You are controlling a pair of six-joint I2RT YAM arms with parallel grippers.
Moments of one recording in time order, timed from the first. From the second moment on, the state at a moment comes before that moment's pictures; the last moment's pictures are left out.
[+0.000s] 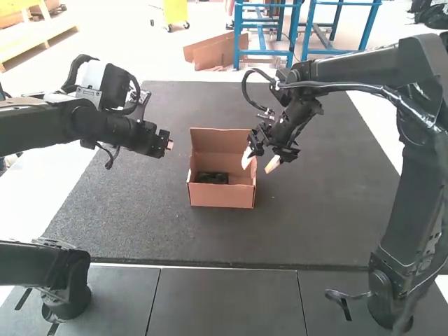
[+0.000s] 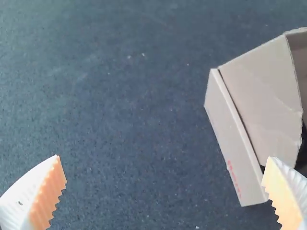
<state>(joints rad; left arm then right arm) -0.31 1.03 0.76 -0.43 -0.07 0.02 0.49 1.79 1.38 -0.97 -0.46 0.07</state>
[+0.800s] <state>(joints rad) -0.38 1.31 0.97 -0.16 -0.20 0.01 0.30 1.34 1.19 -0.48 -0.15 0.07</state>
